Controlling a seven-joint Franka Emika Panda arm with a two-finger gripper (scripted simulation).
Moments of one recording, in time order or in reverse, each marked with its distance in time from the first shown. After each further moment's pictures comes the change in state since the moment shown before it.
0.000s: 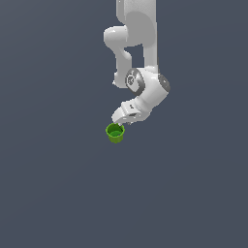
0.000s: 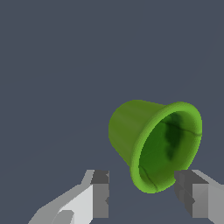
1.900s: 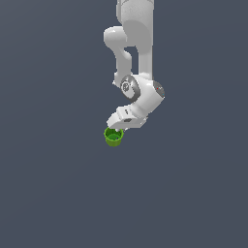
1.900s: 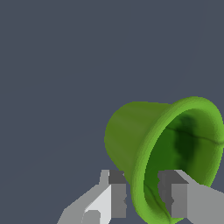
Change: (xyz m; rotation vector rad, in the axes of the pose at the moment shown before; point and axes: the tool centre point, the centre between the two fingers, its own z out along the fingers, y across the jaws) arm 0.022 0.024 0.024 -0.051 0.051 0.063
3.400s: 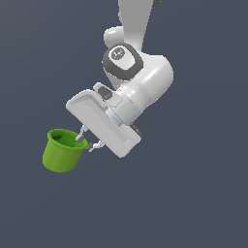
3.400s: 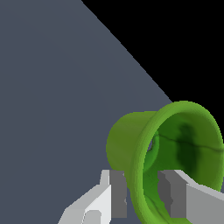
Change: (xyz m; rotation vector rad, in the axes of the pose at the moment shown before) arm 0.122 0.262 -0.145 -0.468 0.491 0.665
